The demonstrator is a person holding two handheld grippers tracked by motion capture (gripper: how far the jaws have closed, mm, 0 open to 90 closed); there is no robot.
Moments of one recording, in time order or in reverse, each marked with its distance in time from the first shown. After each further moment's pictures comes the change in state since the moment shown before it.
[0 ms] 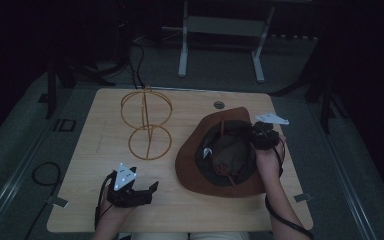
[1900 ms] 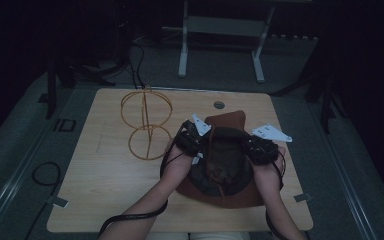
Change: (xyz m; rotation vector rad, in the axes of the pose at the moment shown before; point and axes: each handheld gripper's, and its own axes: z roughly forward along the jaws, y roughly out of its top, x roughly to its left) left arm -0.079 0.157 0.113 0.032 0.060 0.202; right arm 0.041 -0.004 -0.056 -0.109 0.097 -0.062
